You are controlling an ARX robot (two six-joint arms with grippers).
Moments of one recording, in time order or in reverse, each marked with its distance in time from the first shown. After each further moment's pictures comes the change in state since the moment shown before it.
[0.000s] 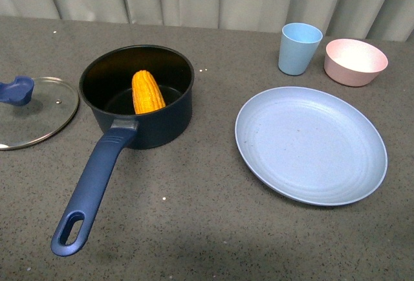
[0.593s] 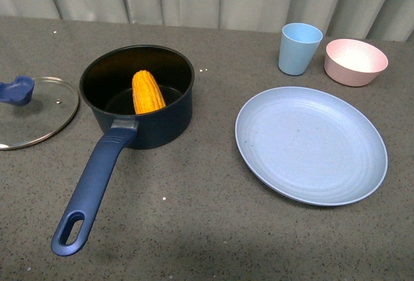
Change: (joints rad) left arm 0.000 0.000 0.000 0.000 0.000 0.000; right arm -0.164 -0.389 -0.020 -0.355 -0.162 -0.007
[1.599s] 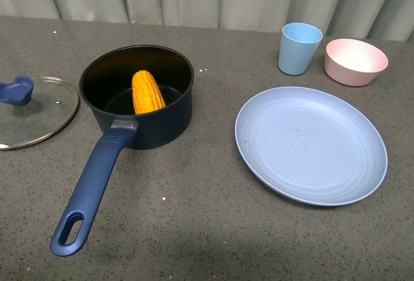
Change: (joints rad) left arm 0.000 0.000 0.000 0.000 0.000 0.000; right arm 0.000 -0.391 0.000 -0.396 -0.003 0.000
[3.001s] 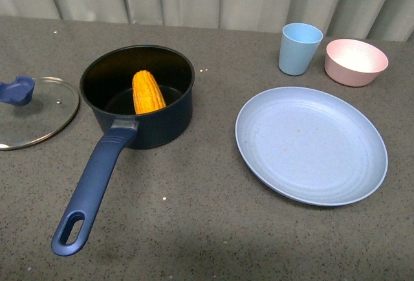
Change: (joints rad) left arm 0.000 0.000 0.000 0.000 0.000 0.000; right arm 0.000 -0.001 0.000 0.000 0.000 0.000
